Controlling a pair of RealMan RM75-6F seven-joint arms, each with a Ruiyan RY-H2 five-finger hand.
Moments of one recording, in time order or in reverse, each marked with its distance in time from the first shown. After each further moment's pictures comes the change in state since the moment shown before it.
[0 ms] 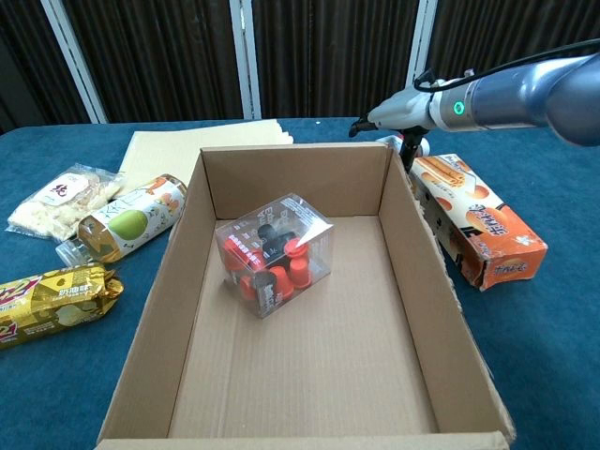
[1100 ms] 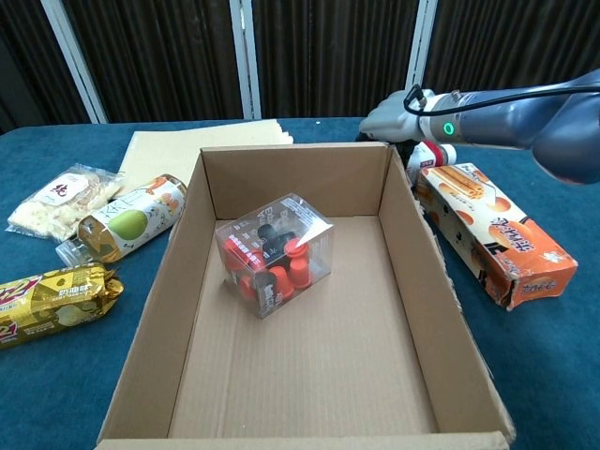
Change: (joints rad) left arm -0.003 0.005 0.004 -0.016 -0.013 0.020 0.007; right arm -0.004 -0.150 -0.086 0.265 -0.207 0.114 0.157
